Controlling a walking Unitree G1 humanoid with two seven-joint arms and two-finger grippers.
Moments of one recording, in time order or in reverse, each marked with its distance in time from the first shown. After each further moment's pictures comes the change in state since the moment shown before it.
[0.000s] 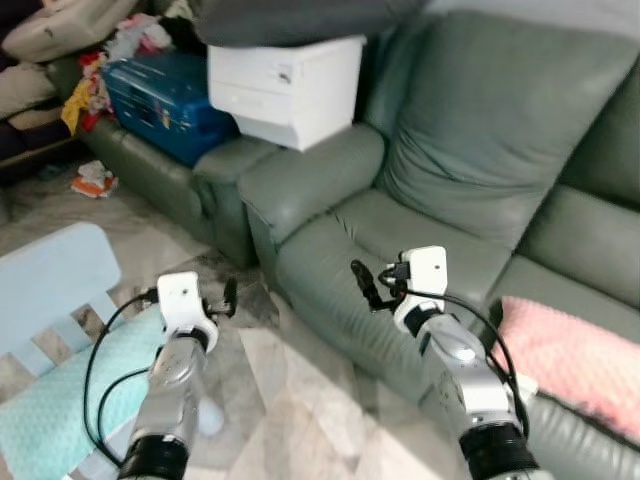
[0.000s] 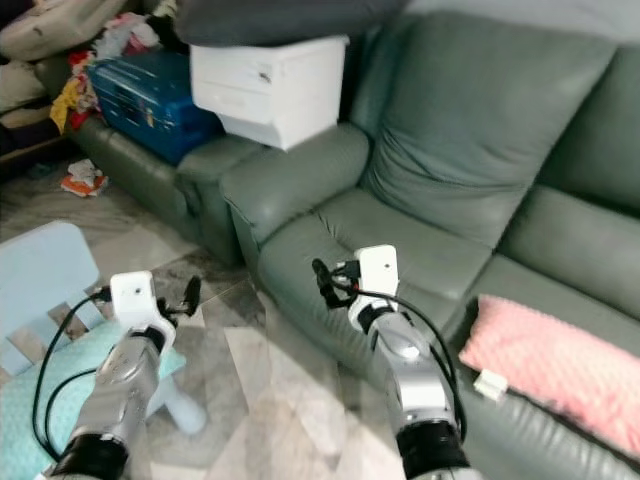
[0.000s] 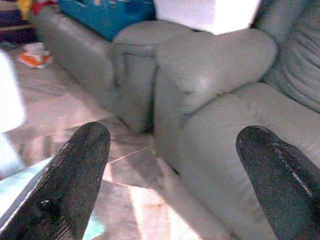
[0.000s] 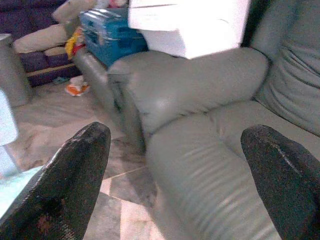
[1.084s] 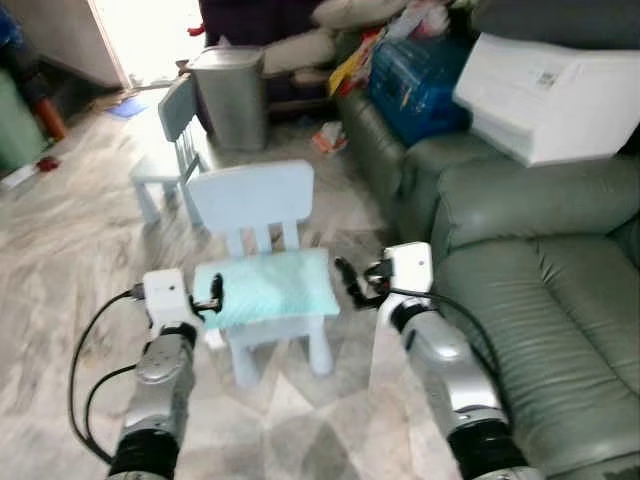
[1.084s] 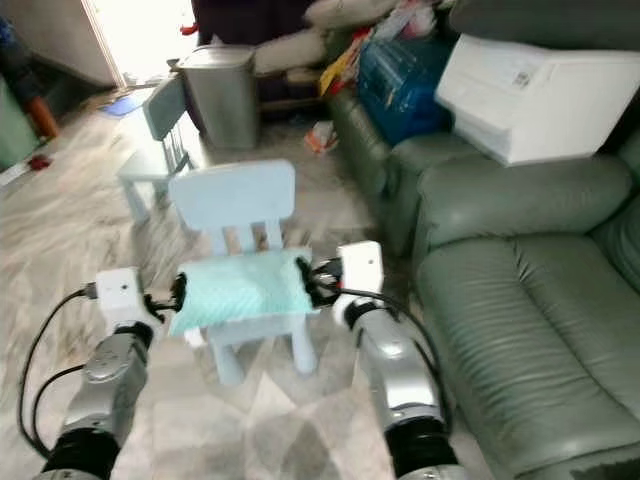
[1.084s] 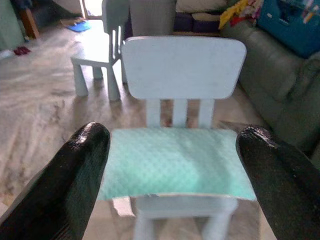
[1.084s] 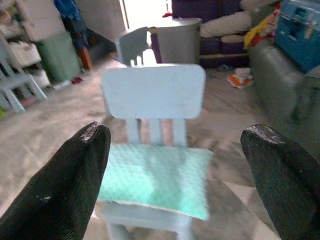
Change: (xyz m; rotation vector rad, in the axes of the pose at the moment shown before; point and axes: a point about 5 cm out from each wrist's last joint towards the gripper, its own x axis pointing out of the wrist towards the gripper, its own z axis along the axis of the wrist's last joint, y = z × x) left arm 0.004 -0.005 0.005 -0.002 -0.017 -0.012; right arm 0.001 0.002 0.002 -0.012 -0.006 0.011
